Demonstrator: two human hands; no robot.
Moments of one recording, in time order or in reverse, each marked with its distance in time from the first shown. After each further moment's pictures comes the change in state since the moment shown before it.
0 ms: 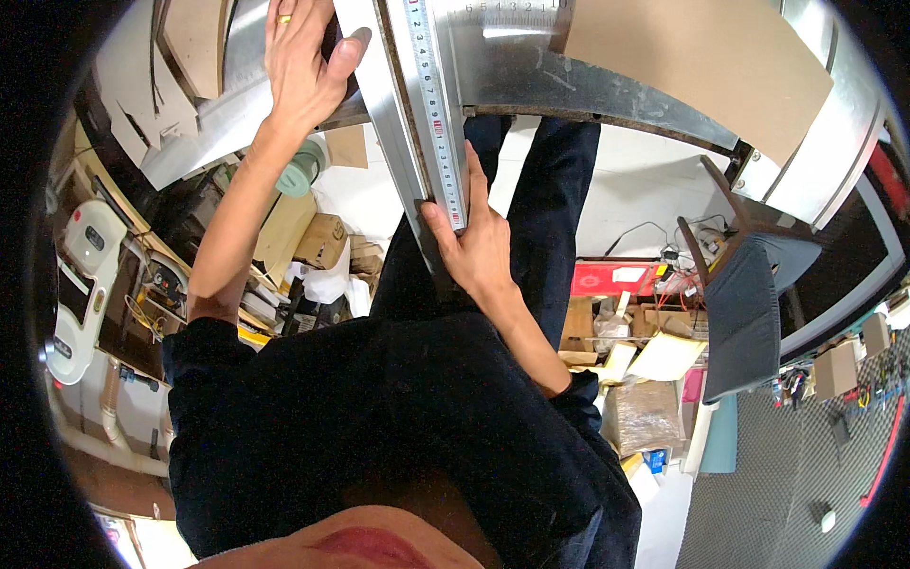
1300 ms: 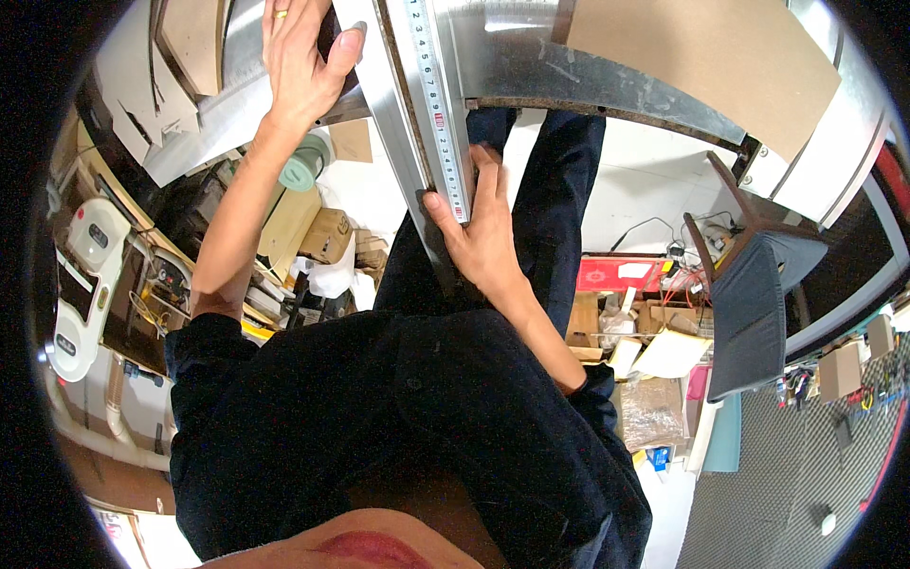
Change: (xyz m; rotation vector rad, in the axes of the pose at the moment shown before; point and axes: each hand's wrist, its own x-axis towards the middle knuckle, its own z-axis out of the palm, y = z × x) left_hand 0.000 -0.006 0.005 -0.013 0.072 0.067; right_hand 0.003 0.003 -0.002 0.058 0.059 -0.043
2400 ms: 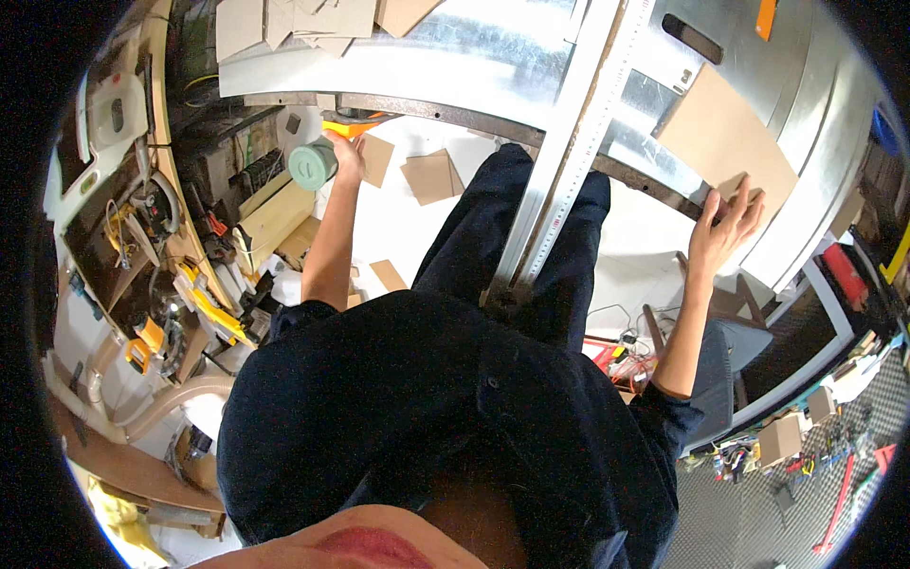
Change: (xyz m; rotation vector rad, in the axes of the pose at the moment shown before) left_hand -0.332 -0.141 0.074 -1.137 0.983 -1.534; right_hand 0.089 -0.007 -0.207 -1.025 0.611 -0.523
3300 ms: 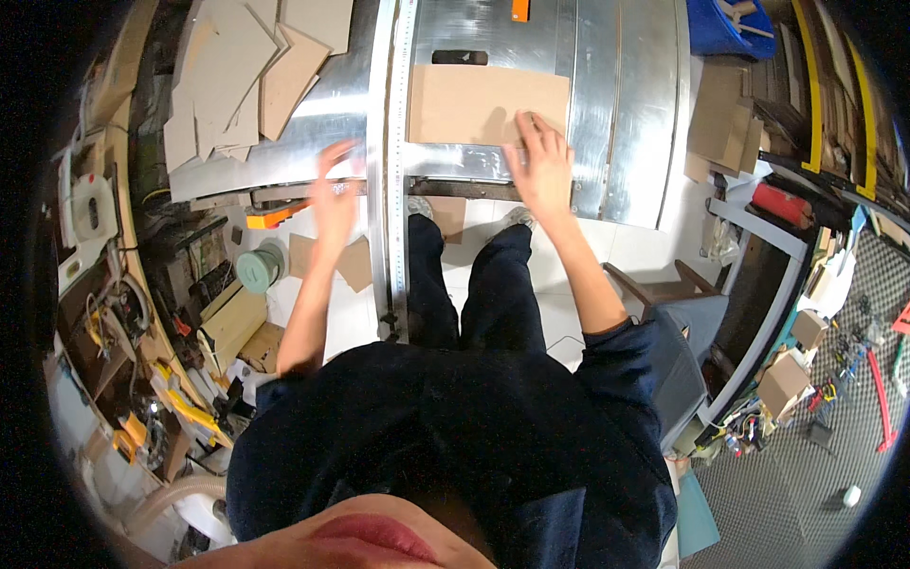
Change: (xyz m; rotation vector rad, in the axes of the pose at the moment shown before) left_hand -0.344 0.108 0.223 0.565 -0.670 0.923; right_hand 0.048 -0.013 -0.033 0.326 -0.078 -0.213
